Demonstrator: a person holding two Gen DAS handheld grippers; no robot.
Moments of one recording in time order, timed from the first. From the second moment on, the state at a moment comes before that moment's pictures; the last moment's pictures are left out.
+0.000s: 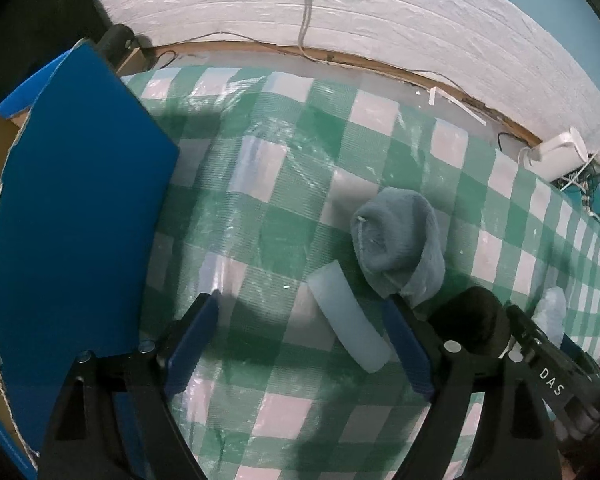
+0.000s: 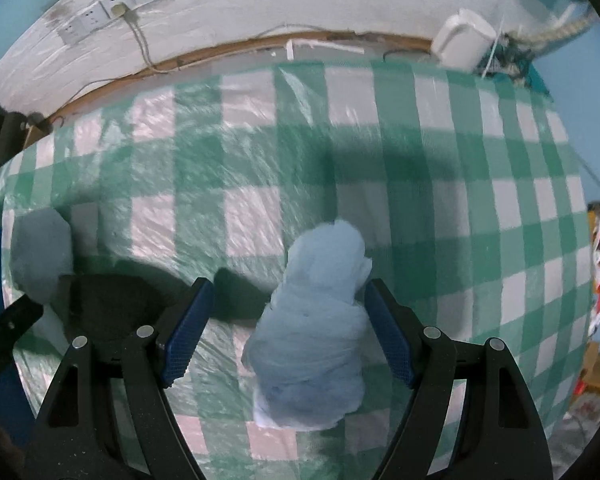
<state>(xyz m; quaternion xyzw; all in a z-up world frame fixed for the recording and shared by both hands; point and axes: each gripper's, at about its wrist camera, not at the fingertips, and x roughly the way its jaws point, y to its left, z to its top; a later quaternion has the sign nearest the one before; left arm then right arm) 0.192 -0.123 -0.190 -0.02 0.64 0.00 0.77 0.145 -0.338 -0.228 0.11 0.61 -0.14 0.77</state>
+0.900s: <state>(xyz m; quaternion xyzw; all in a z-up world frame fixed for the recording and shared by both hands) 0.176 -0.146 -0.192 -0.01 0.64 -0.07 0.76 0.092 -0.348 -0.200 0.11 0.60 -0.07 0.79</state>
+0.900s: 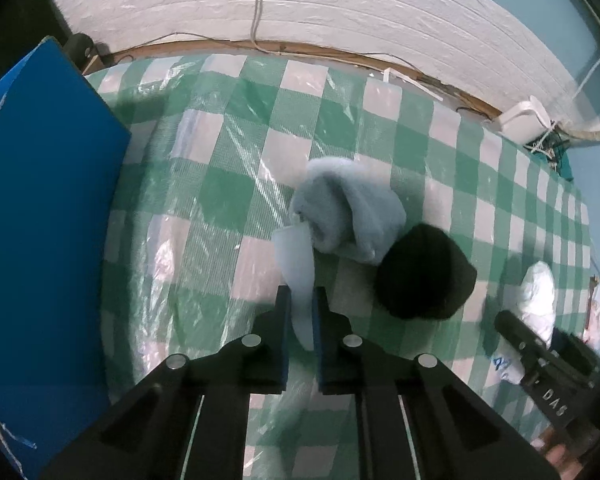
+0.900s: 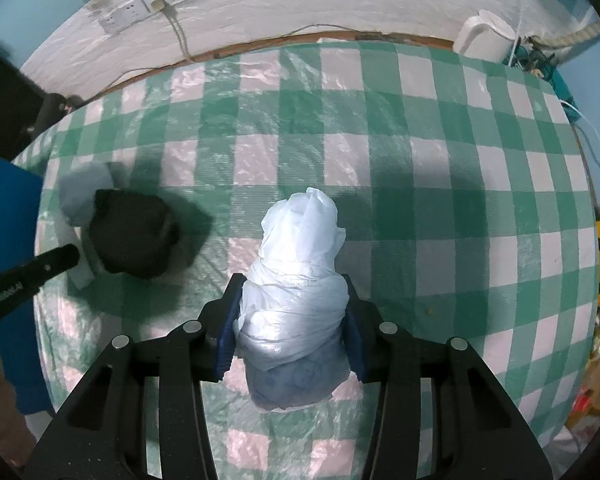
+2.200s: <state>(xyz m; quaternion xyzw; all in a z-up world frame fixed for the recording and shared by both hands) 0.086 -0.122 -0.118 0.15 0.55 -0.08 0.82 0.059 -0.267 -0.129 0.00 0.57 0.04 0.82</state>
